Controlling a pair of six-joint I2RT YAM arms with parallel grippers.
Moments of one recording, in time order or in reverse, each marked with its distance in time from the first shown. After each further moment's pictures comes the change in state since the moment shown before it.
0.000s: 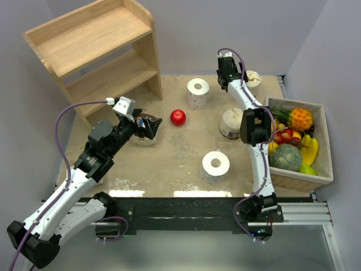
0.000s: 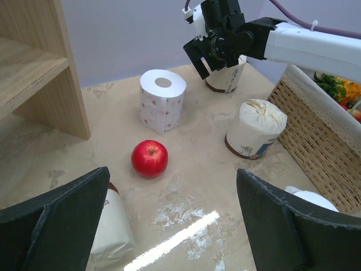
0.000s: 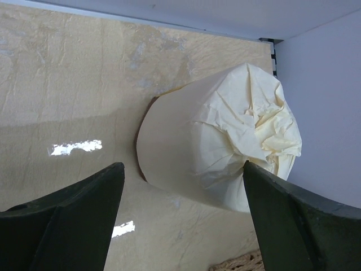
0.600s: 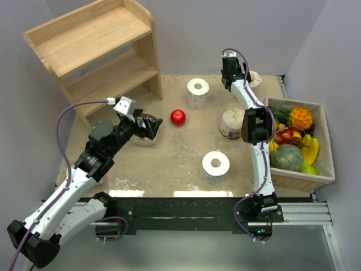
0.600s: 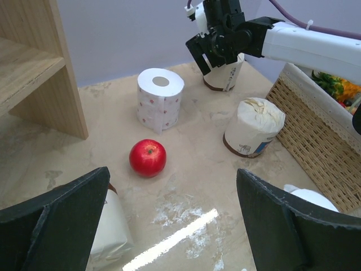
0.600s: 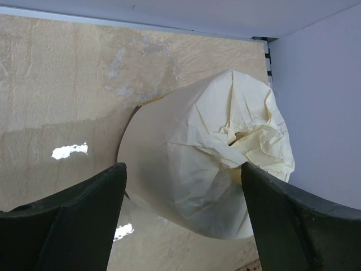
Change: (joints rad) left arm 0.000 0.005 0.000 0.000 0.011 0.000; right arm -0.037 0.037 0.039 0.023 0.001 -0.015
